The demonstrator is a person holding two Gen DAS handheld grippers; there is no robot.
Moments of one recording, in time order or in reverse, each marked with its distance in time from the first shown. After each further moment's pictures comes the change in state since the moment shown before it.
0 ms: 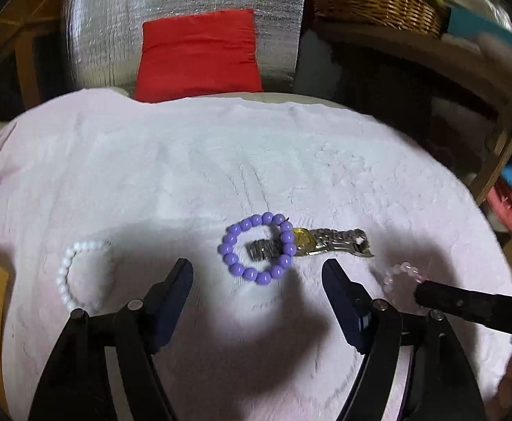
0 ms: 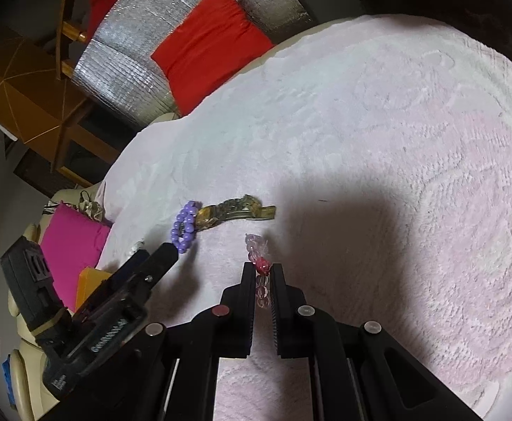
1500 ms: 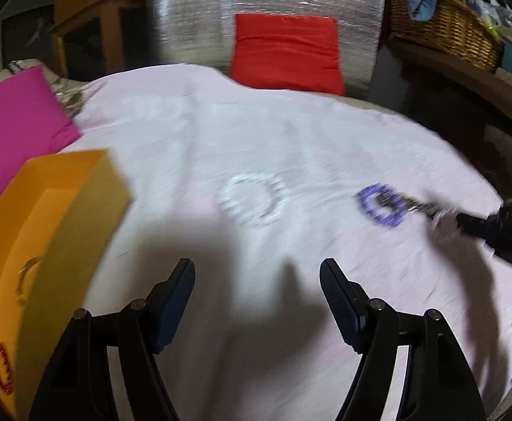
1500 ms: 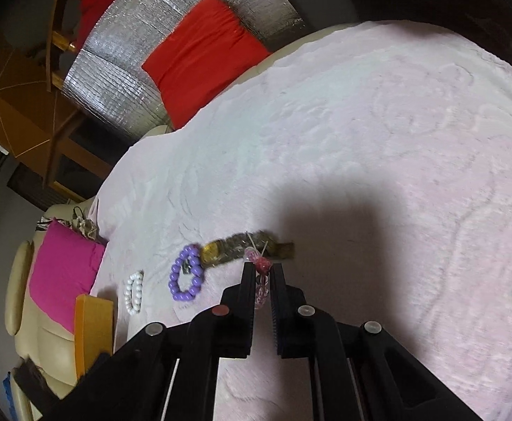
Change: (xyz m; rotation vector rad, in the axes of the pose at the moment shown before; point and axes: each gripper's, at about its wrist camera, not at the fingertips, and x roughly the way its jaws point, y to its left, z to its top) left arm -0.071 0.079 -0.050 -0.170 0.006 0.176; right arm 0.014 0.020 0.021 0.024 -0.031 -0.023
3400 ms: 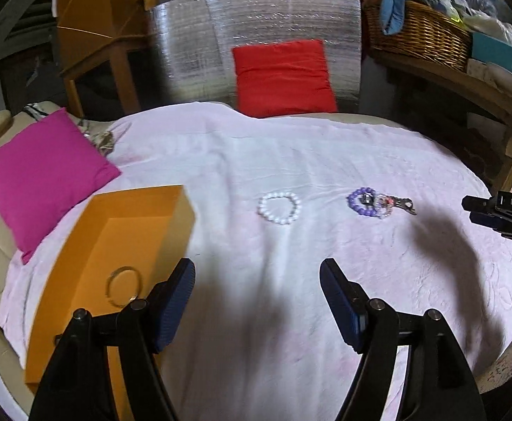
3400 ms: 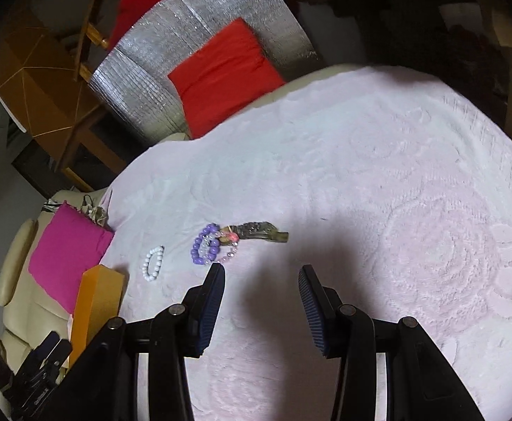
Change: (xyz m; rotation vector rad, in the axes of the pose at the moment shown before) left arm -0.115 0.023 -0.014 0.121 -0.069 0.077; right arm -0.081 0.007 -0.031 -0.117 -0.073 -0.015
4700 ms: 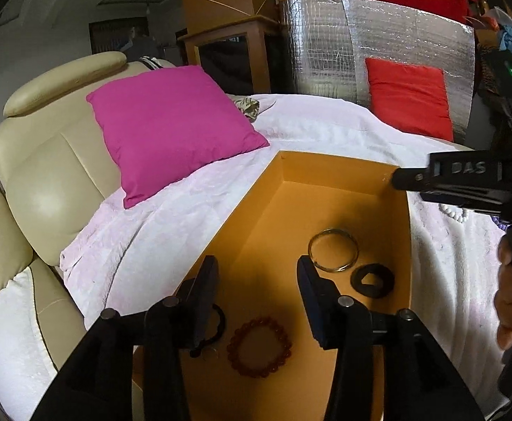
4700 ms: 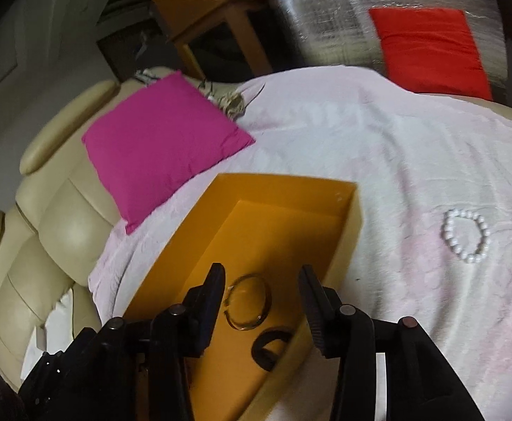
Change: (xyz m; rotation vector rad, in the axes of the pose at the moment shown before) left arm -0.027 0.199 -0.076 -0.242 -0.036 0.315; right arm 0.137 0.359 -0.123 -0.439 0.137 0.191
